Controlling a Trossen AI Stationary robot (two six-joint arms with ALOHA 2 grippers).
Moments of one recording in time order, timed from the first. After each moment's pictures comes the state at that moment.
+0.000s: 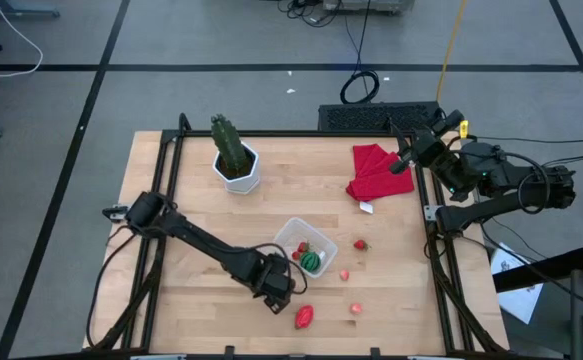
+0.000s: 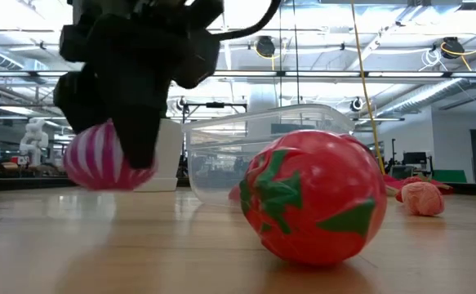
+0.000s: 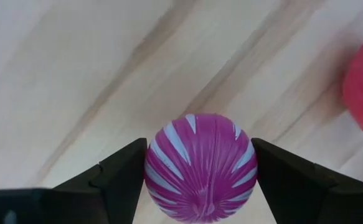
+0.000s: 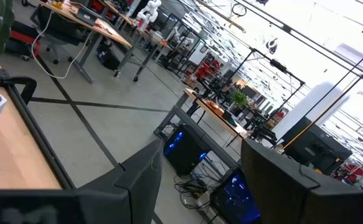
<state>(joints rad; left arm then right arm) -0.44 2.00 1.48 -0.83 0.05 -1.17 0.09 0.80 1.03 -0.20 1.07 -0.65</state>
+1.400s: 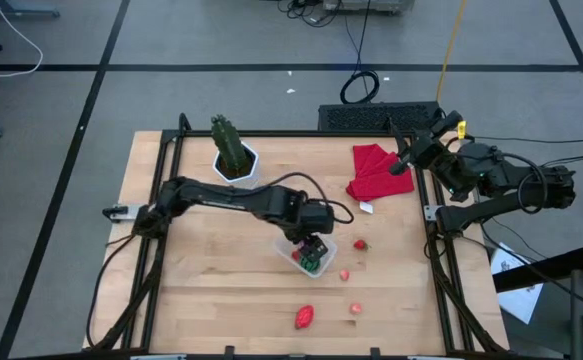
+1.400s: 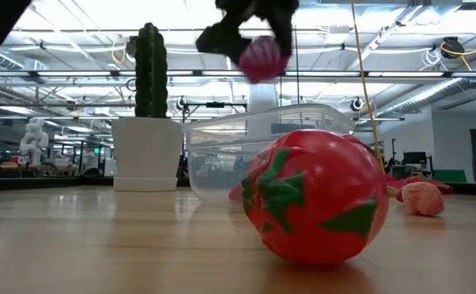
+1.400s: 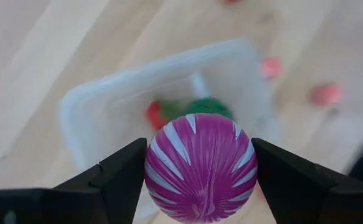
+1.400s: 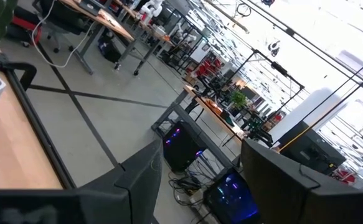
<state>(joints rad) -0.13 2.15 2.14 -1.22 0.01 -0.76 0.09 0.80 1.03 -0.24 1.07 -0.68</state>
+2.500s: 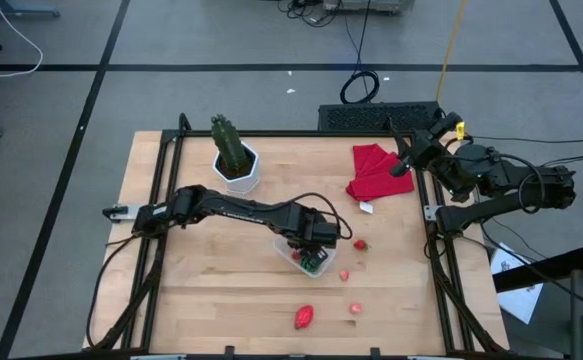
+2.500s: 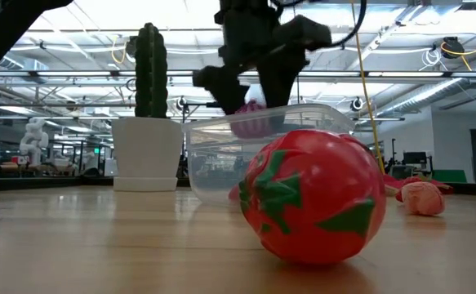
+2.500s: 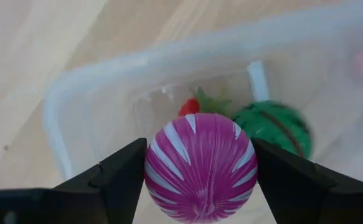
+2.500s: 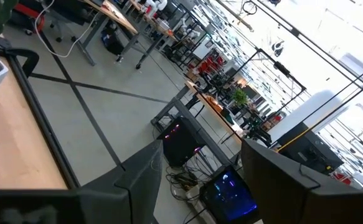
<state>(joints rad) -0.14 2.29 2.12 -1.25 -0.09 -0.84 0.09 0.80 1.03 -0.30 1.07 -0.67</state>
